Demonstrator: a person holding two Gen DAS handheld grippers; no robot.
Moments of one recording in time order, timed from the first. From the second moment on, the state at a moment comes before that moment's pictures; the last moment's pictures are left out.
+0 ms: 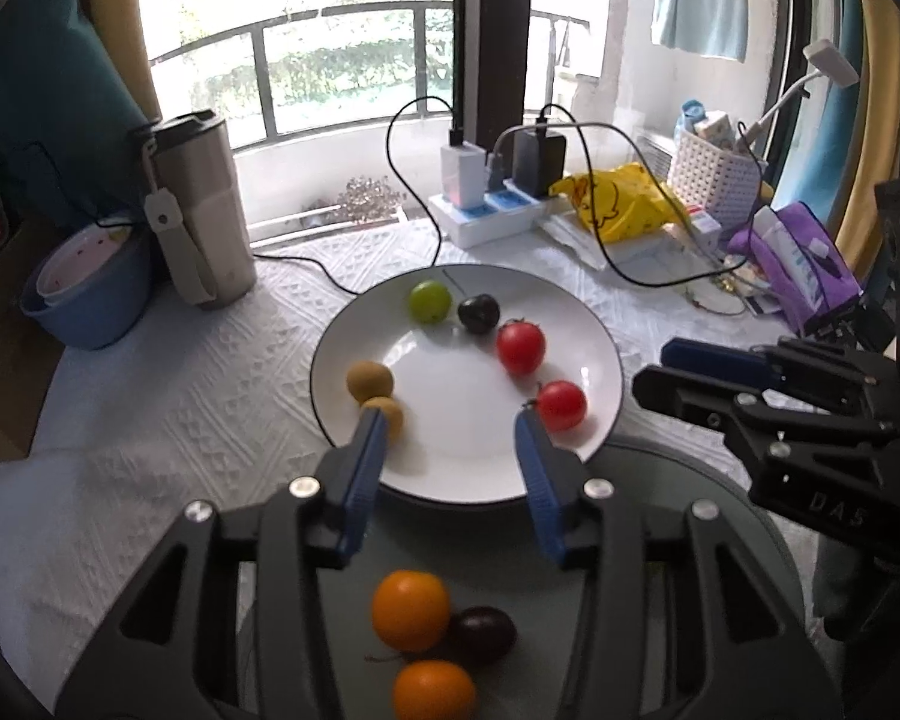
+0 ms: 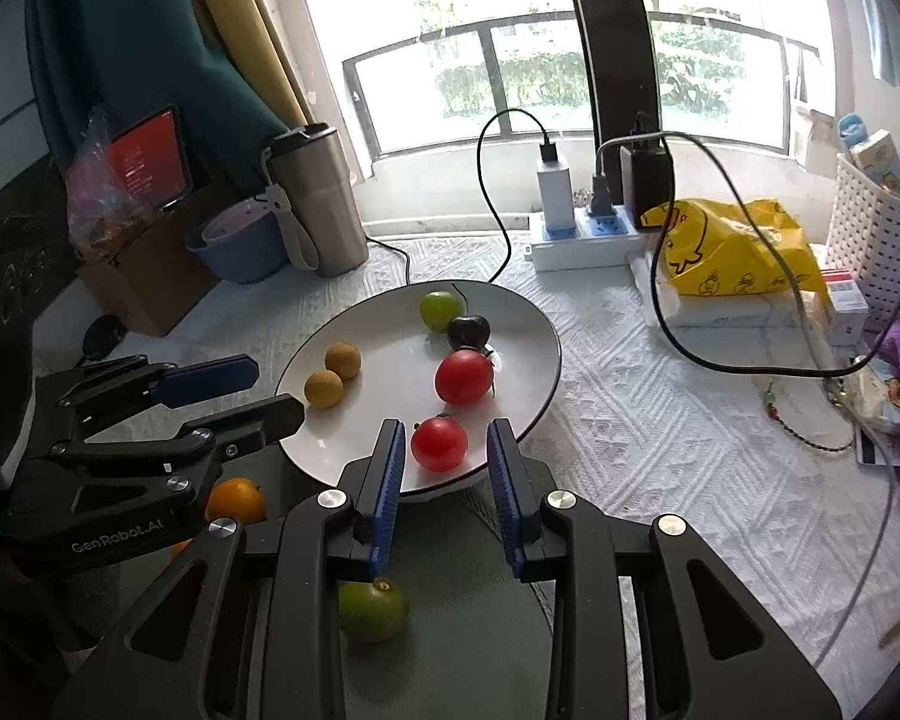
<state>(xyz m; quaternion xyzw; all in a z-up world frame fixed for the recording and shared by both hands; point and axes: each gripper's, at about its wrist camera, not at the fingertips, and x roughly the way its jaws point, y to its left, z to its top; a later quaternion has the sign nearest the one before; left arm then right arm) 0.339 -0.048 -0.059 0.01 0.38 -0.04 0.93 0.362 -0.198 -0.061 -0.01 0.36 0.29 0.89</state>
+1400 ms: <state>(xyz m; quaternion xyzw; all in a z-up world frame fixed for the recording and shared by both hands) 0.229 -0.022 -0.099 -0.06 0.40 -0.04 0.91 0.278 -0.209 -0.078 -0.03 0.39 0.26 0.88</state>
